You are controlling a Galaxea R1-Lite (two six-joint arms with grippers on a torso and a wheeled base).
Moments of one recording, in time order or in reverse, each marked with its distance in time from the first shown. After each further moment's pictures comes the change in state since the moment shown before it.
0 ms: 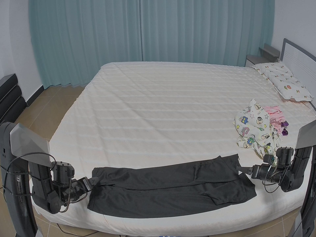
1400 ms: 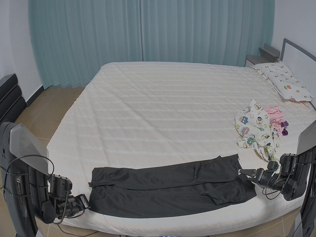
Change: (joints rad) left arm -0.034 0.007 0.197 0.040 -0.034 -0.020; right arm -0.003 0.028 0.186 -0.200 0.003 0.256
